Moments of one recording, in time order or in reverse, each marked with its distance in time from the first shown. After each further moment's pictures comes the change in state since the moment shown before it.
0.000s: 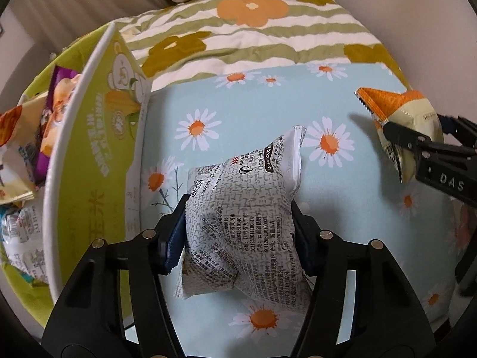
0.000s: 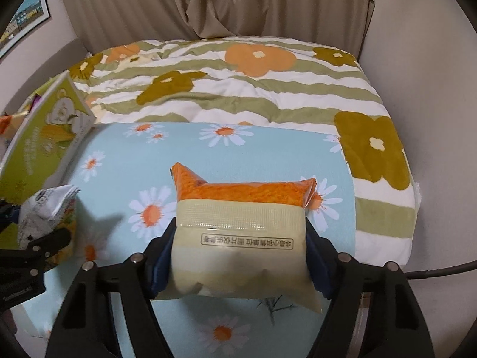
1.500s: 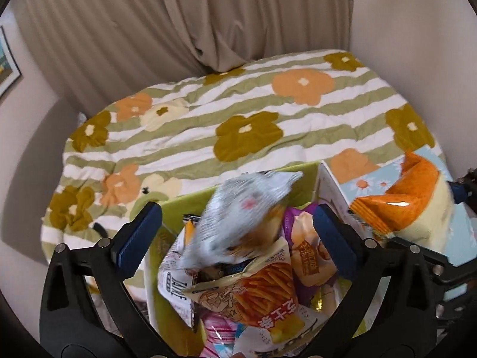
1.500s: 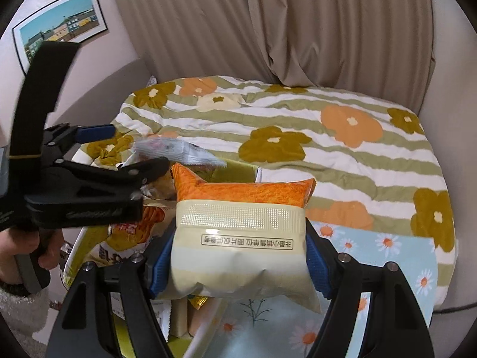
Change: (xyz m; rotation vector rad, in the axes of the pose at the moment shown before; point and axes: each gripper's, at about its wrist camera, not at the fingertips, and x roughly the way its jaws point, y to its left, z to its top) left arm -0.093 0.251 0.120 0.101 -0.273 0.049; right arm -0.066 0.247 0.120 -0.072 -0.126 0.175
